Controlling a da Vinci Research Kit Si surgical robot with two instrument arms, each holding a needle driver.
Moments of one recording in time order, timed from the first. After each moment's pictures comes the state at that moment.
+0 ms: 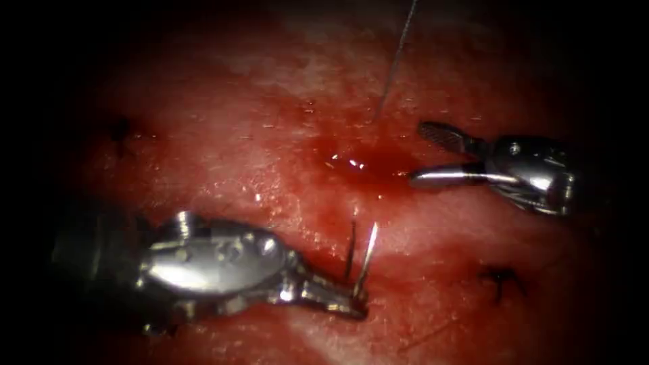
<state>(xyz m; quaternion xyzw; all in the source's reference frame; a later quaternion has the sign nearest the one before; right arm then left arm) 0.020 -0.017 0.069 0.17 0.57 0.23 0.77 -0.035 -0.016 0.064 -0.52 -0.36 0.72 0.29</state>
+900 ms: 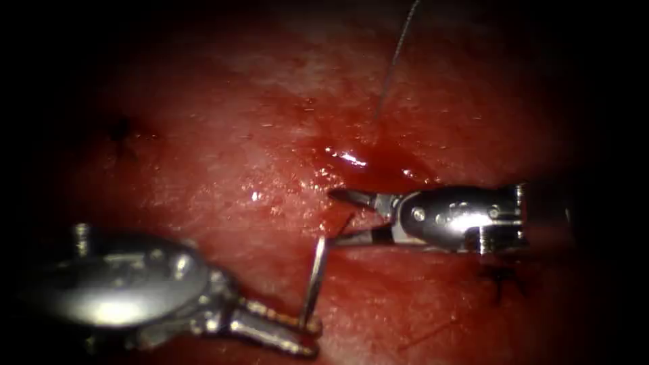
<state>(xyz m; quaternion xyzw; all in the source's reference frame) 0.027 -0.024 0.074 0.11 0.54 0.07 0.83 -0.032 -0.015 0.055 -0.55 -0.33 0.71 0.28</state>
